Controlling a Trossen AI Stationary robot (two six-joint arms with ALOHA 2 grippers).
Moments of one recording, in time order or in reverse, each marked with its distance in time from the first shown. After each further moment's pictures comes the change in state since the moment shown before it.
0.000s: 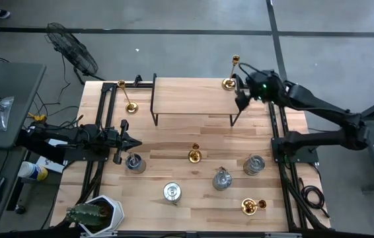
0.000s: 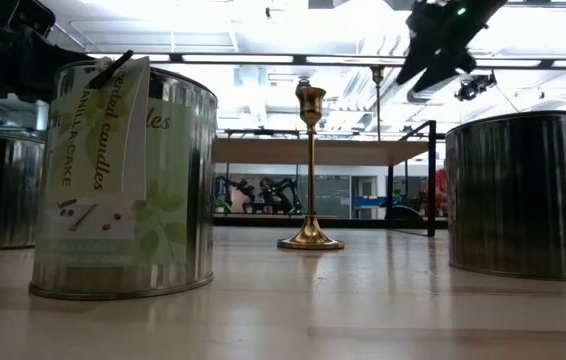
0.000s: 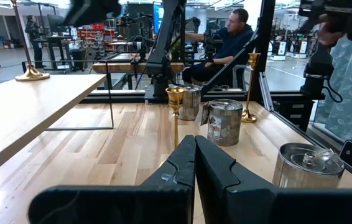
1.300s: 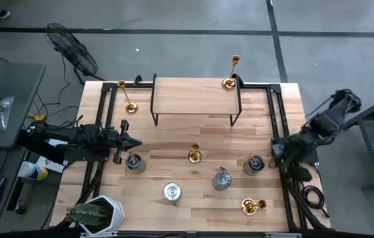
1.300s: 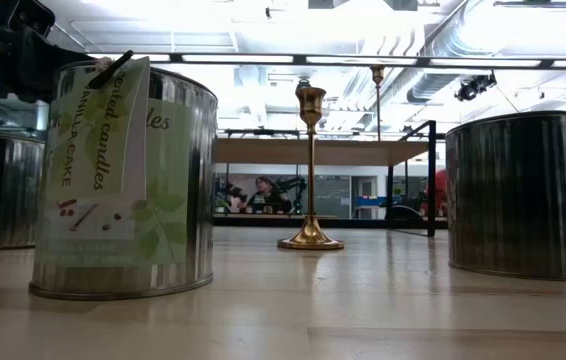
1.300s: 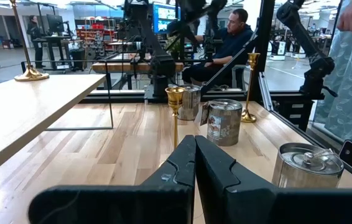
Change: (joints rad) left arm 0.000 0.000 0.000 0.000 0.000 0.000; right arm 1.190 -0.178 0.000 -0.547 -0.452 0.508
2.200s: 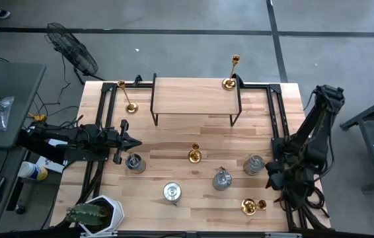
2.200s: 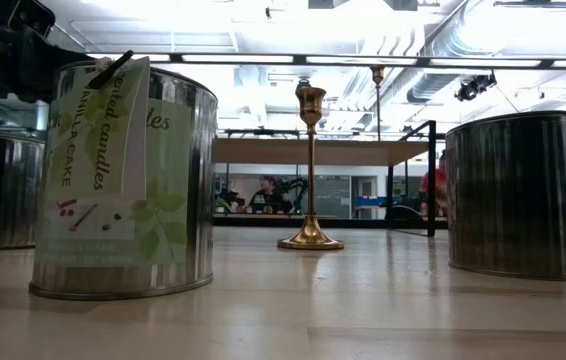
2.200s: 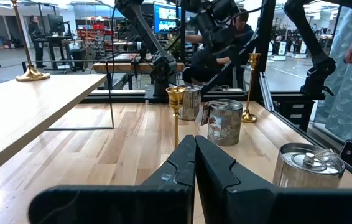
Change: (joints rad) left arm 0.000 0.000 0.000 0.000 -0.002 0.000; right arm 0.437 0.108 -0.385 0.598 0.387 0.138
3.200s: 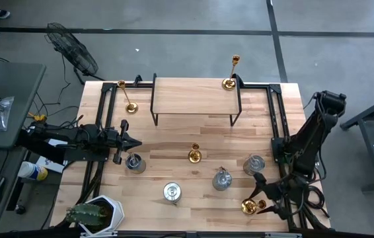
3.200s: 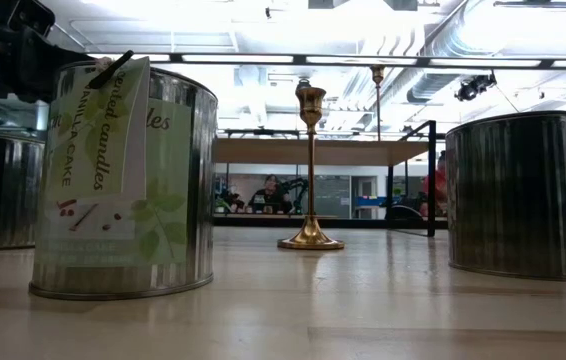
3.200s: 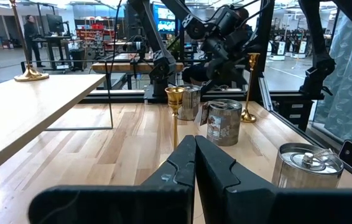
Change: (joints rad) left arm 0.000 0.000 0.000 0.000 0.003 0.000; right arm 0.018 0.212 -0.213 0.802 0.315 -0.212
